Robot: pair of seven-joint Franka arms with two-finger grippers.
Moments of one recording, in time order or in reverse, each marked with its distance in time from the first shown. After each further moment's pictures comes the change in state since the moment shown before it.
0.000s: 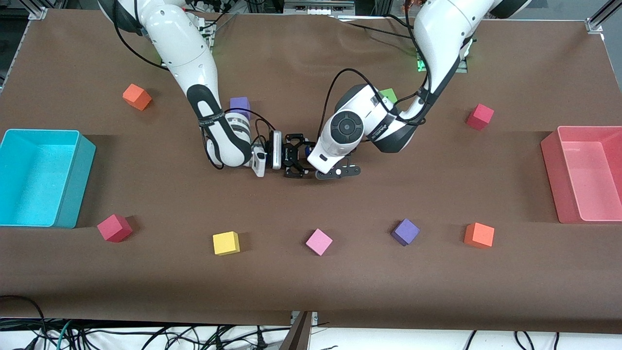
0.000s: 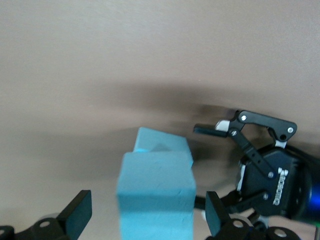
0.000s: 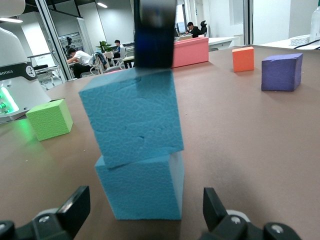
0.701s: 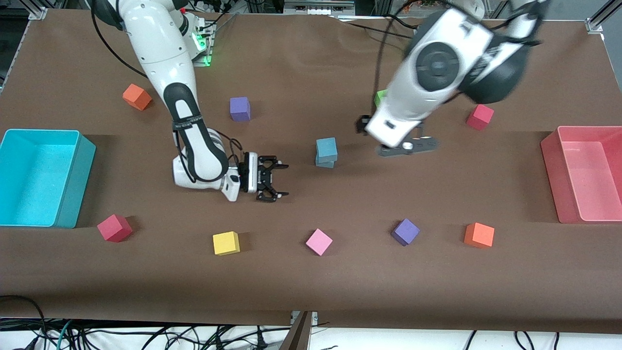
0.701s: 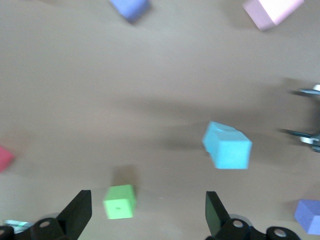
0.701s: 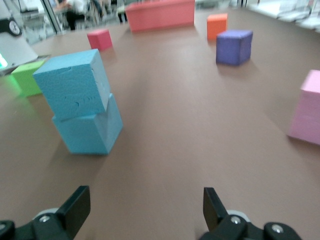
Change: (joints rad) left arm 0.247 -0.362 0.004 0.040 -0.027 -0.405 0.165; right arm -0.018 -0.056 -0.205 0.133 -0.411 0.004 0.320
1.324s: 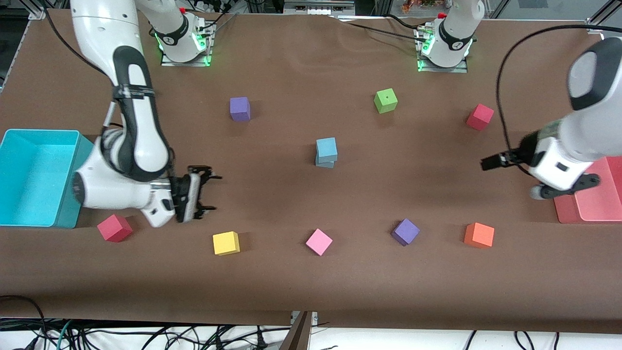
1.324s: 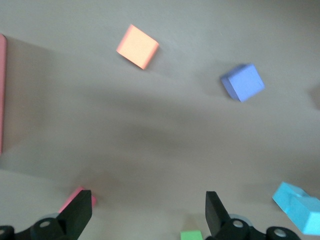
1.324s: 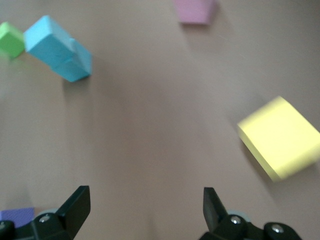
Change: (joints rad) left arm 0.392 0.003 0.032 0.003 0.049 0.031 0.337; right arm -0.004 -0.116 -0.338 0.223 -0.631 -0.275 0.809
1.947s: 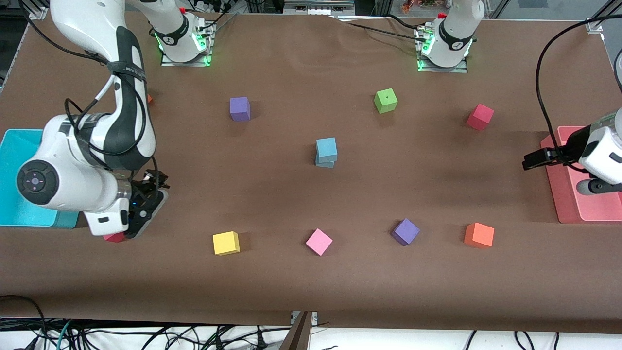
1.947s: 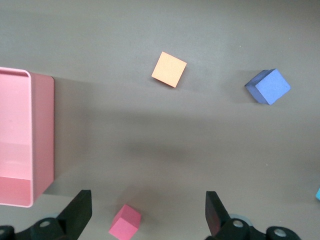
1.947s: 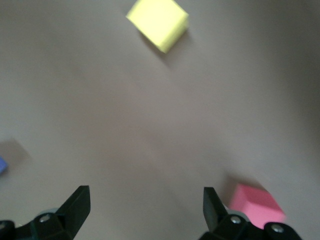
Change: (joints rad) left arm -0.112 -0.077 0.193 -0.009 0.030 -0.001 0.227; right arm 0.008 0.007 -0.097 0.241 -0.490 -0.095 0.381
